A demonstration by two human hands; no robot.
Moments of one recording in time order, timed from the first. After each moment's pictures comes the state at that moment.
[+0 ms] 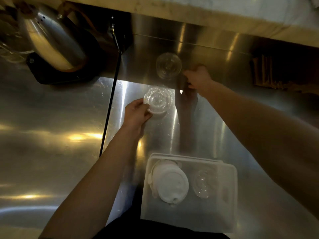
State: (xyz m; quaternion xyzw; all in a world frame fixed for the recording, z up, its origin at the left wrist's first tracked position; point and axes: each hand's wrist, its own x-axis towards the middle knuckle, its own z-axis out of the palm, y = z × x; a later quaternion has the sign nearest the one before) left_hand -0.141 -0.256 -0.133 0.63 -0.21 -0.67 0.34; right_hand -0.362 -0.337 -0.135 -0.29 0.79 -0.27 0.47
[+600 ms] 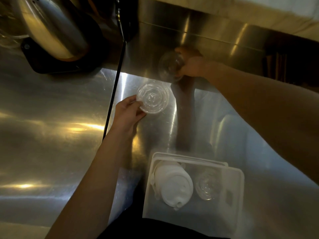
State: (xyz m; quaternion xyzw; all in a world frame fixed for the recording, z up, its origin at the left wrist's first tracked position) left_hand -0.107 -0.258 -0.125 0.63 -0.18 -0.67 0.36; right_hand -0.346 -0.393 -0.137 -0.65 0.68 0.05 0.34
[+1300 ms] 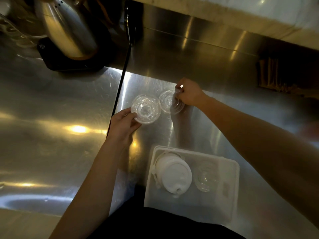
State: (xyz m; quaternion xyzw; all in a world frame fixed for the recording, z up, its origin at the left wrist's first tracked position) left_hand -0.077 -0.212 -0.124 0.64 -0.14 -0.67 0.36; right_hand -0.317 -0.296 -0.145 -0.59 0.73 -0.02 0.35
